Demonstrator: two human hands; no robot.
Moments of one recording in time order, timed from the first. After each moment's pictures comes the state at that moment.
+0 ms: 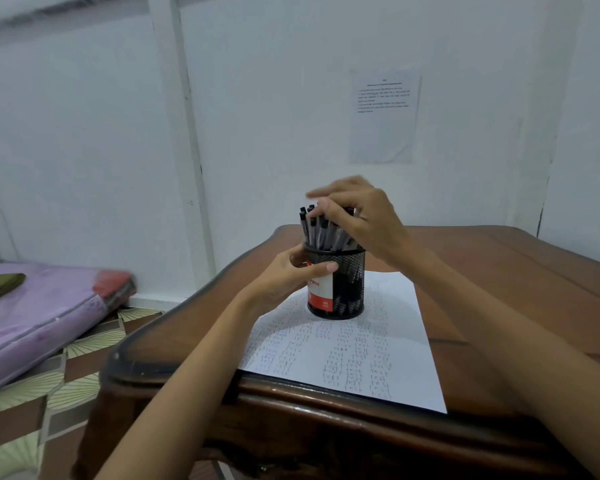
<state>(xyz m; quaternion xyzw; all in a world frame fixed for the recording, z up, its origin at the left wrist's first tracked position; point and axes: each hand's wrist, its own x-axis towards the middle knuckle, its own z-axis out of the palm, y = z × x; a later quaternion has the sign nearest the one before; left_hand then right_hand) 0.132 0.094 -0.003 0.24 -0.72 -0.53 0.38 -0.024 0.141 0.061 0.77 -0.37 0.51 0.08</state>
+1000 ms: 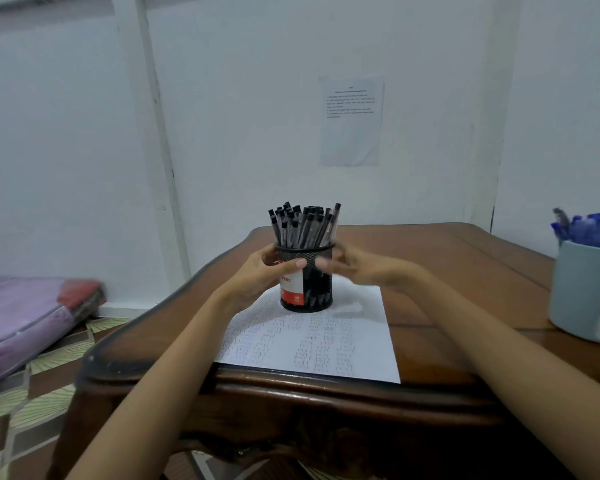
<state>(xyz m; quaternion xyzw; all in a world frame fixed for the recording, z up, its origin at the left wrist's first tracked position) 0.132 0.093 -0.005 0.24 -0.72 -0.52 0.39 -0.066 0.160 0.020 0.74 -0.55 0.25 -0.30</state>
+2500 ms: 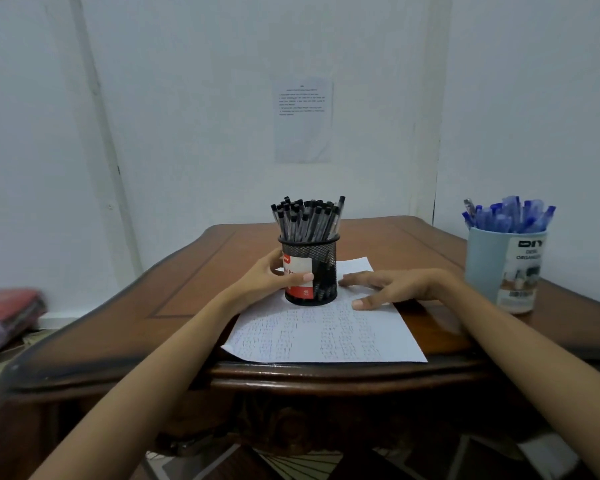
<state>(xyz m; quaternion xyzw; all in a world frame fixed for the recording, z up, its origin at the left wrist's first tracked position) 0.060 0.121 -0.019 0.24 -0.81 -0.44 0.30 -0.174 0.220 -0.003 0.73 -0.62 0.07 -0.28</state>
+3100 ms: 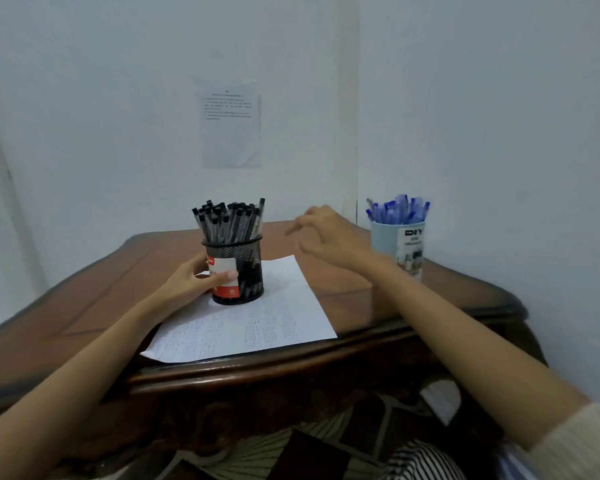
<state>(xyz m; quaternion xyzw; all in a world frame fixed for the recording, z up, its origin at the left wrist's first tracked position) 0.062 0.124 -0.020 0.24 -0.82 -0.40 0.32 -0.163 0.268 0.035 0.70 -0.63 0.31 0.14</state>
